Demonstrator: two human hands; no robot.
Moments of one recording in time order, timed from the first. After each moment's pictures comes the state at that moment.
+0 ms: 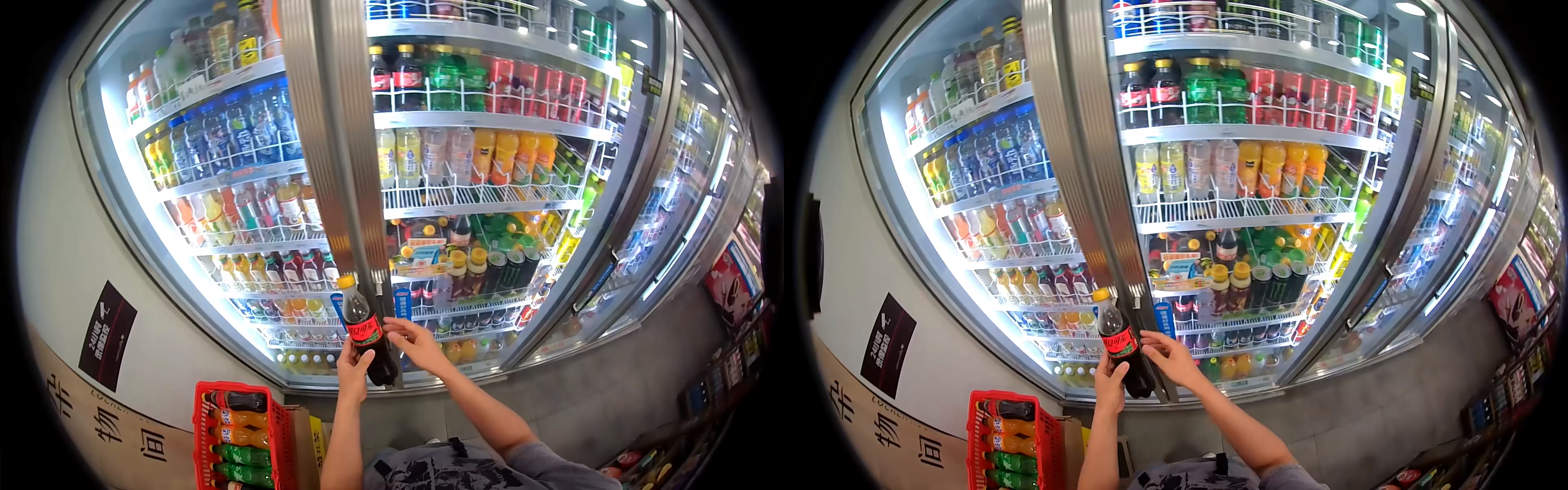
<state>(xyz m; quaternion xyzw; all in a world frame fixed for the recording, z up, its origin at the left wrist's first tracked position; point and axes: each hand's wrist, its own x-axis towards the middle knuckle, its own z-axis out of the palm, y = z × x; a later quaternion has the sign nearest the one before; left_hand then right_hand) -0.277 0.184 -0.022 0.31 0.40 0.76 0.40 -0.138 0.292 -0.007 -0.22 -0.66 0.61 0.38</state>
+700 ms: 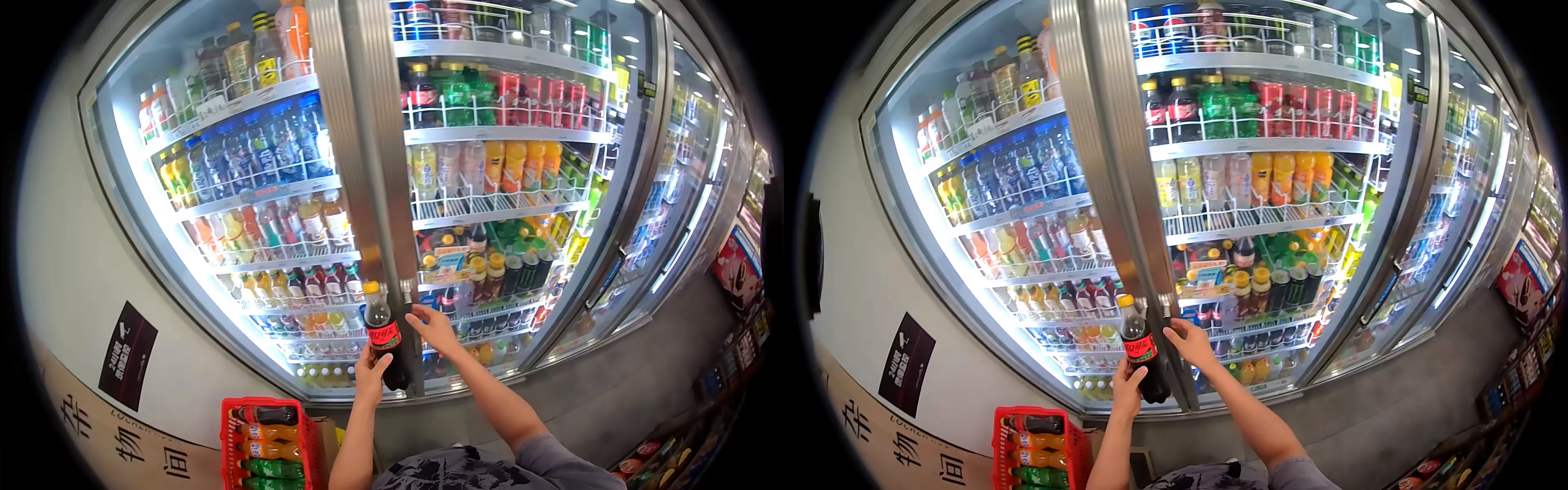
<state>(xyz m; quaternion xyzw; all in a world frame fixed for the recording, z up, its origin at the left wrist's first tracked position) -0.322 0.174 -0.022 0.32 0.39 0.73 0.45 -0.183 0.319 0.001 -0.37 -0.70 0.46 0.40</state>
